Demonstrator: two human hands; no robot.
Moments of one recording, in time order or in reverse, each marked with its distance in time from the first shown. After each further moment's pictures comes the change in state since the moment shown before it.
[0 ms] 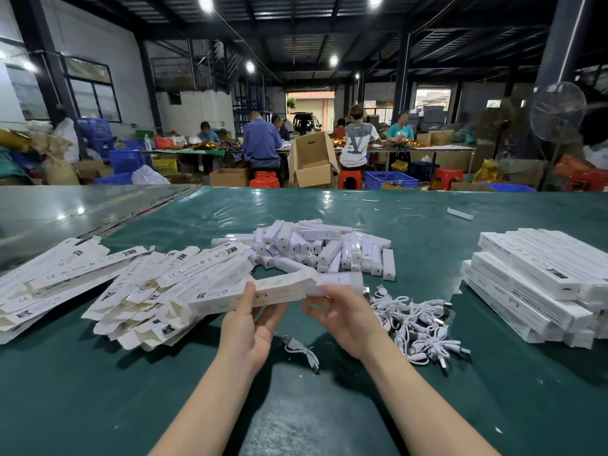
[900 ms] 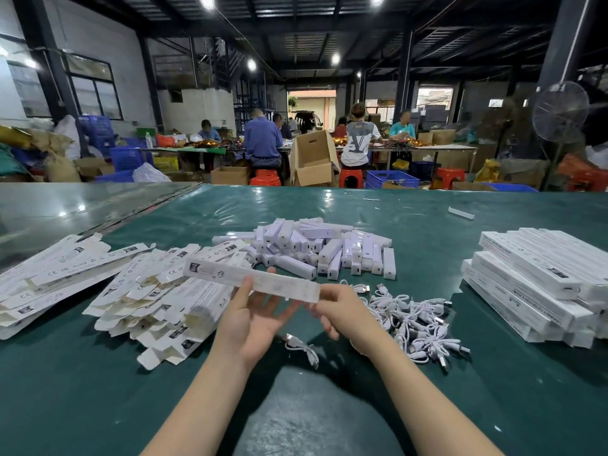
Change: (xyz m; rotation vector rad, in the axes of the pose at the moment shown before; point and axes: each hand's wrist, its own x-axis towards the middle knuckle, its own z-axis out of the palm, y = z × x) left_hand -0.004 0.007 0.000 -0.079 -0.209 -0.189; right_hand -0.001 -0.004 -0.001 -0.952 0.036 0.065
